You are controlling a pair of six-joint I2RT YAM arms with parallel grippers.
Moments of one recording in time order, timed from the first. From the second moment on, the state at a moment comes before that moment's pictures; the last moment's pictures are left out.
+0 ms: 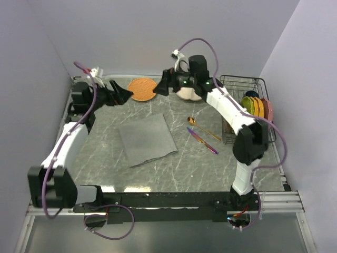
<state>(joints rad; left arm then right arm) -0.03 1.26 1.05 0.08 0.56 -0.40 0.45 1.85 1.75 -0.30 -0.64 0.21</state>
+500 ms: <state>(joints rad) -0.04 1.76 0.88 0.47 0.75 -1.01 0.47 2.36 1.81 0.12 -0.88 0.94</state>
